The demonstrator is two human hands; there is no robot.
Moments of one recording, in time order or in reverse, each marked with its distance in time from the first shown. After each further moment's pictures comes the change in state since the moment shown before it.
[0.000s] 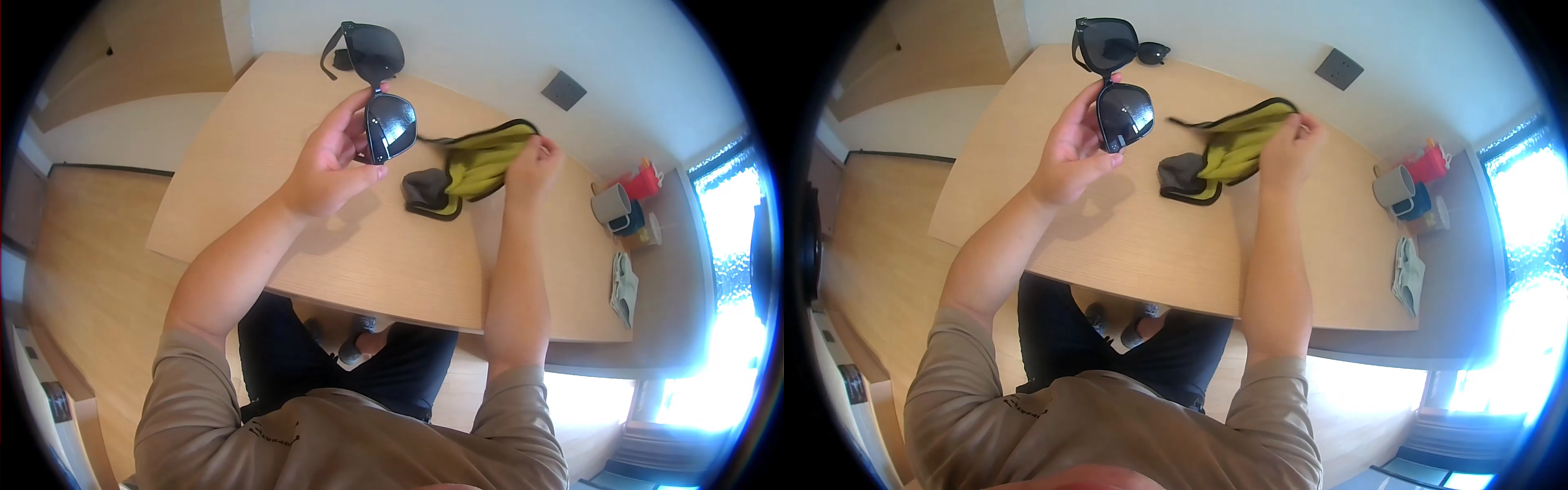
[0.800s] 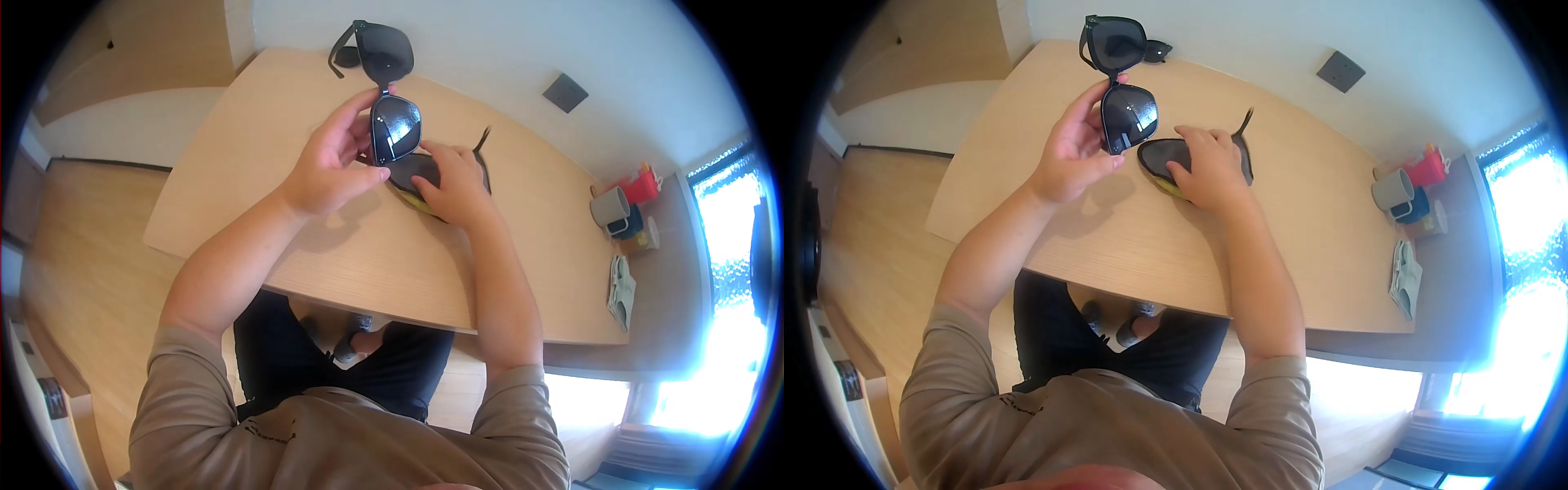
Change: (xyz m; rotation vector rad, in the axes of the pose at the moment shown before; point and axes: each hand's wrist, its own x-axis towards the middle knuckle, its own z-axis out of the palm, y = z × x) left_hand -0.002 0.000 -0.002 0.027 -0.018 -0.017; right_hand -0.062 -0.038 0.016 -0.380 -0.886 -0.436
